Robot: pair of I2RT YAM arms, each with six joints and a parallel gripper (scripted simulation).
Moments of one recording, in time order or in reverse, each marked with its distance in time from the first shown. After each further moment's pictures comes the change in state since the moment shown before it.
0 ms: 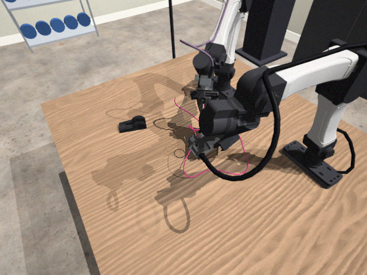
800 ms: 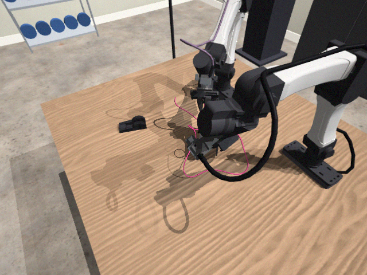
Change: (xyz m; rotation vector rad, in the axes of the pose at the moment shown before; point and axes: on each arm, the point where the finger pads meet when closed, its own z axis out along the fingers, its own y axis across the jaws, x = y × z) left arm -0.001 0.000 0.002 -0.002 0.008 0.001; right arm -0.001 0.000 -0.001 0.001 -0.005 -0.004
